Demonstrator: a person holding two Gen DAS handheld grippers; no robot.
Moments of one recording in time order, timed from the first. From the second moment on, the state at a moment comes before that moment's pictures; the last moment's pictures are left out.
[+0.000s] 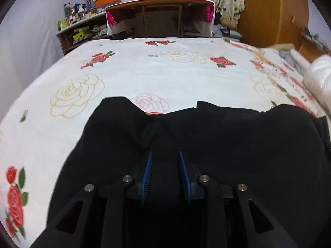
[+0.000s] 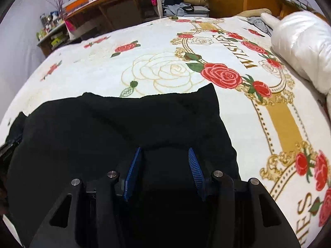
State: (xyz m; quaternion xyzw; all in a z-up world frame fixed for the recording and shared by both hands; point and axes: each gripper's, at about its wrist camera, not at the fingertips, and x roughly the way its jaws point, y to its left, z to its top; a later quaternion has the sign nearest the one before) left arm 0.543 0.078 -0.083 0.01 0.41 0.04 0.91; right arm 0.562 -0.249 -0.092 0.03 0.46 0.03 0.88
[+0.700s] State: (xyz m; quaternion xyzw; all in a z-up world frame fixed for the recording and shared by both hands) left arm 0.389 0.143 -0.069 -0.06 0.41 0.05 0.91; right arm 0.407 -0.301 -0.086 0.08 0.46 0.04 0.89
